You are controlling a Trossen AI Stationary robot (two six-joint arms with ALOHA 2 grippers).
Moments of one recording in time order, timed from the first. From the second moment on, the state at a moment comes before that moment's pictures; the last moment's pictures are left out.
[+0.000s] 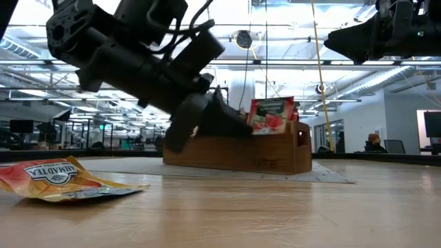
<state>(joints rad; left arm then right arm) -0.28 2.00 0.86 0.71 -0.41 0.34 0.03 0.36 0.10 0.42 0.26 -0.17</state>
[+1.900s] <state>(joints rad) -0.47 2.01 1.32 -0.59 0.26 -0.06 0.03 0.36 0.10 0.41 0.26 -0.17</state>
